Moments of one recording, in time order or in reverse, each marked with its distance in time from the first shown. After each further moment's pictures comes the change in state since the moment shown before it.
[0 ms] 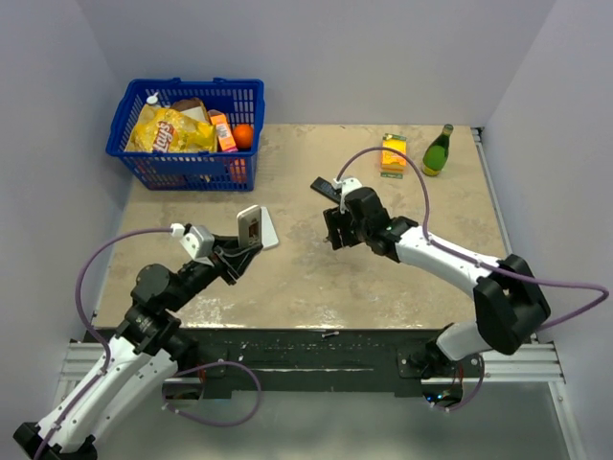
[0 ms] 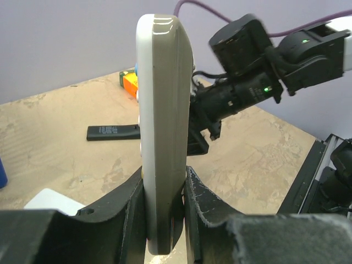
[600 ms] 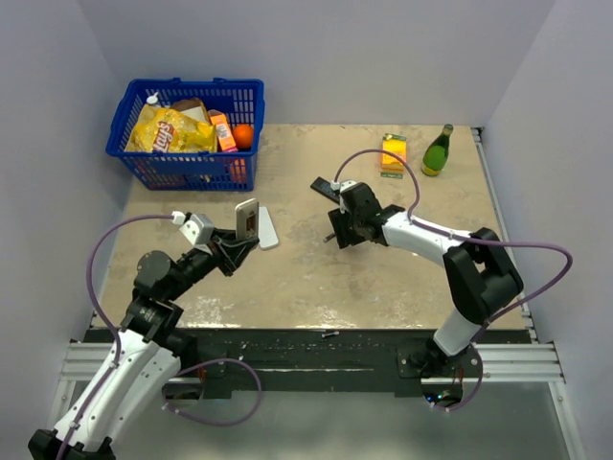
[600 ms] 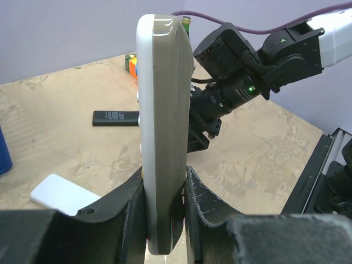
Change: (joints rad) left arm 0.185 0.076 0.000 0.026 0.185 -0.036; right arm -0.081 0.229 0.092 -0.096 -0.019 -0.042
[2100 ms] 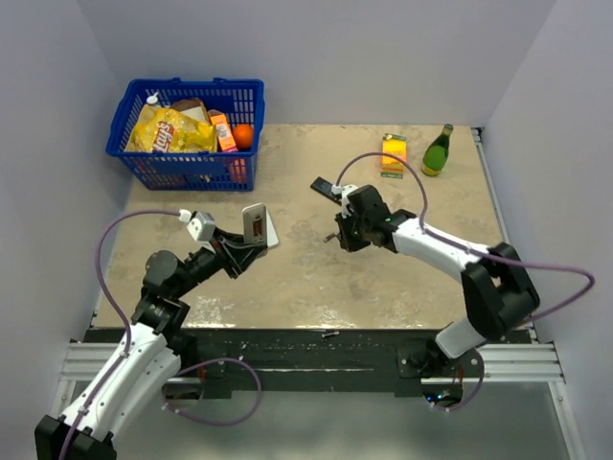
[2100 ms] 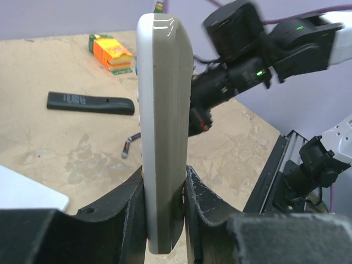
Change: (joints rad) left arm 0.032 0.073 -0.082 0.170 0.114 -0.167; right arm 0.004 -0.088 -0.047 -0.035 -0.134 -0.023
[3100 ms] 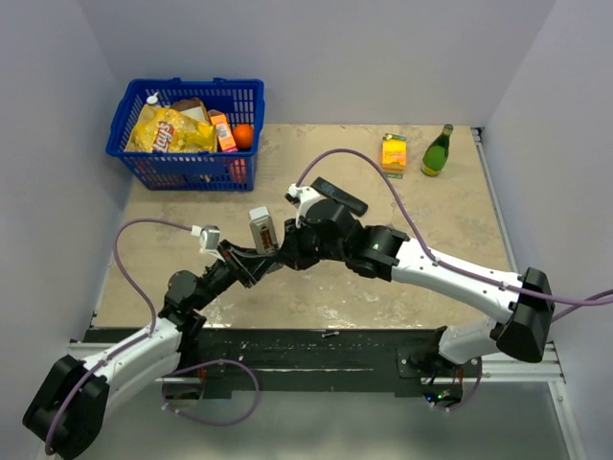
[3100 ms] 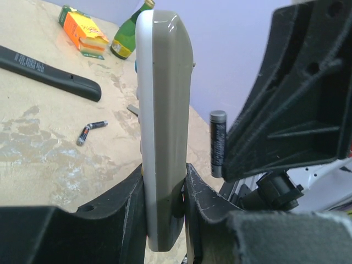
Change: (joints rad) left arm -0.169 0.225 -0.299 0.615 -0.197 -0.336; right arm 0.460 -0.187 0.229 -0.020 0.030 0.430
